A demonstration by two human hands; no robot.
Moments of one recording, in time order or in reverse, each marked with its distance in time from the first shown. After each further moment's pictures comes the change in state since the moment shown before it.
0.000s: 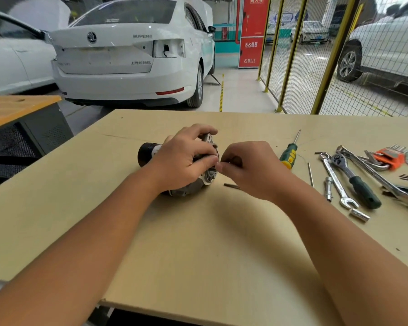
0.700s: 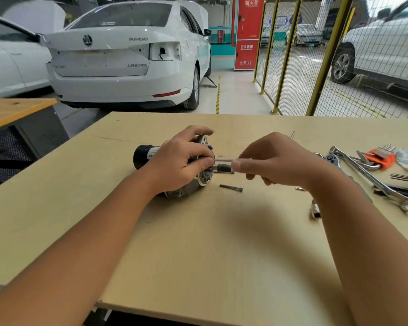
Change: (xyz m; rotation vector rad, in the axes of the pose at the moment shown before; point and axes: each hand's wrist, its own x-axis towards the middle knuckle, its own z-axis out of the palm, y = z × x) left_hand 0.000 -0.004 0.002 -0.073 -0.006 0.020; right_hand -0.006 0.025 -0.052 0.185 -0.241 0.140
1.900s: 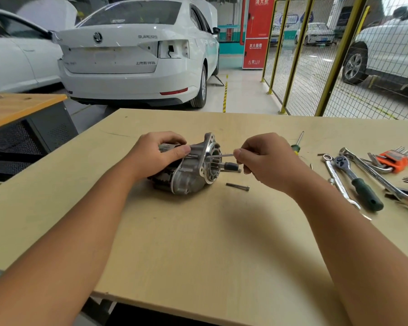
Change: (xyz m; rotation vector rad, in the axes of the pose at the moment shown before) left_hand -0.018 -0.051 -0.029 -0.103 0.113 -0.394; right_hand 0.009 -0.017 0.032 0.040 0.245 0.061
